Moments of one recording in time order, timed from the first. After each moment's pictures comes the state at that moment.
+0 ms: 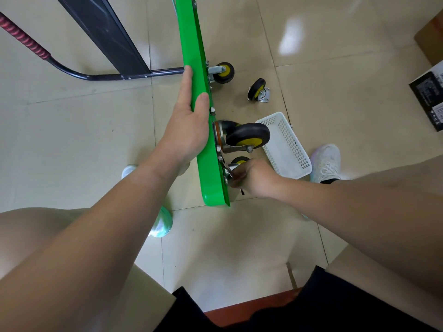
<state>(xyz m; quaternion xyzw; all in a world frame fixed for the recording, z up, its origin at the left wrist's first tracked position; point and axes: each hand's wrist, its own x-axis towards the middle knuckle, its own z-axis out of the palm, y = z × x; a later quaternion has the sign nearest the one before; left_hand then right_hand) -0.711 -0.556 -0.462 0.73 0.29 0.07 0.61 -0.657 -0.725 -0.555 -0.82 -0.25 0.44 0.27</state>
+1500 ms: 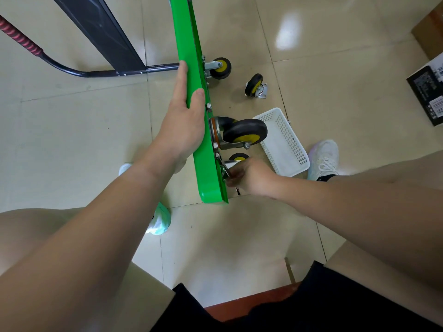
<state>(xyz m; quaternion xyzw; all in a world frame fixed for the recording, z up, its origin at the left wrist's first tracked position) -0.712 -0.558 -0.459 0.73 0.30 0.07 0.60 -0.665 -0.724 -0.563 -0.82 -0.22 0.44 0.28</state>
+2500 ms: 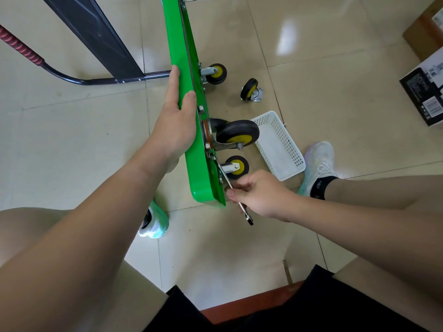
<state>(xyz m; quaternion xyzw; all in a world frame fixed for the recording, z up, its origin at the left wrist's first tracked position) -0.710 -0.558 -0.463 0.73 0.30 0.07 0.61 -0.693 -0.769 -0.506 -0.78 -0.19 0.47 0.37</state>
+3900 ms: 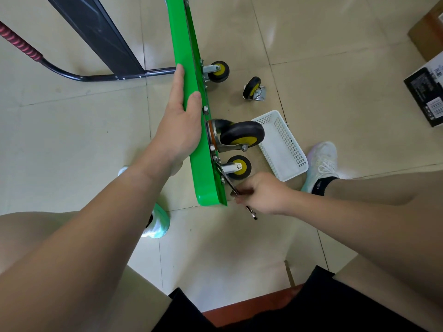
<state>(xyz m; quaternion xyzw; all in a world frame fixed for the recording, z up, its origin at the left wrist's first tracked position) -0.709 -0.558 -0.462 0.73 0.30 0.08 0.60 -0.677 -0.759 -0.529 -0.81 -0.27 0.47 0.22</state>
